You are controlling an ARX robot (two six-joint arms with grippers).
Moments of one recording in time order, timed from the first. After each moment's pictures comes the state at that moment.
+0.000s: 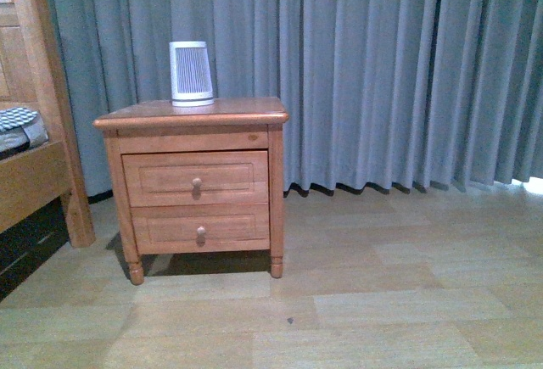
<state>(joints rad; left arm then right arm) 0.00 0.00 0.01 0.00 0.00 0.00 -0.38 0.11 0.01 -0.09 -0.46 0.04</state>
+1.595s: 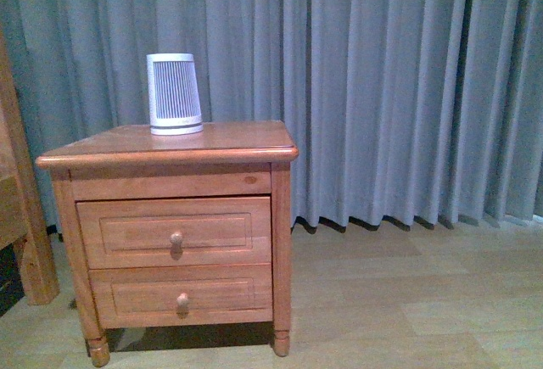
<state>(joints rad) 0.00 0.00 0.01 0.00 0.00 0.00 -0.38 0.11 0.01 -0.09 -0.46 0.04</state>
